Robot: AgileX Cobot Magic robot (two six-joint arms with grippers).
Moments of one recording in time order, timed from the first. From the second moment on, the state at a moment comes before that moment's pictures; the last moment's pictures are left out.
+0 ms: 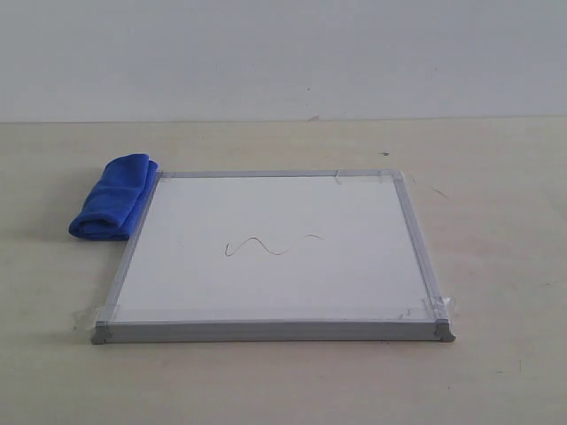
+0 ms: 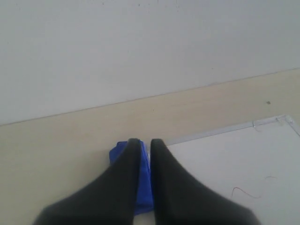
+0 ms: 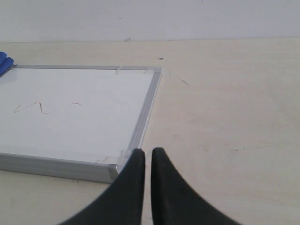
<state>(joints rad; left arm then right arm) -0.04 1.00 -1.10 -0.26 0.65 0.32 0.10 0.00 0.00 0.07 0.35 0.04</state>
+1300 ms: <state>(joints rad) -0.05 1.85 -1.12 -0.26 0.20 0.36 0.10 0.00 0.00 0.07 0.35 0.04</state>
